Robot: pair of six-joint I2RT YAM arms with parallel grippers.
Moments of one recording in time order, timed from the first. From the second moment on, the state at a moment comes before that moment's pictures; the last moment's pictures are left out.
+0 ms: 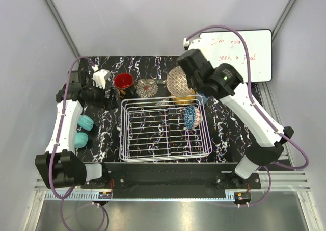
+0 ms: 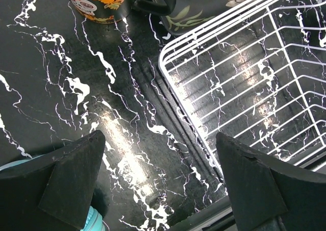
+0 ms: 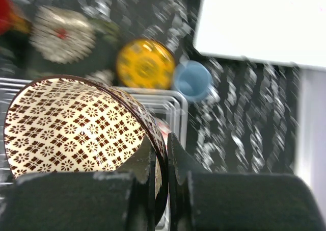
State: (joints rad) left arm 0.12 1.27 1.20 -0.87 0.50 0.34; right arm 0.84 1.65 2.15 -1.20 0.62 0.34
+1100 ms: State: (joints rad) left arm 0.12 1.24 1.13 -0.81 0.53 0.31; right arm 1.04 1.58 1.69 -1.37 0.88 0.61
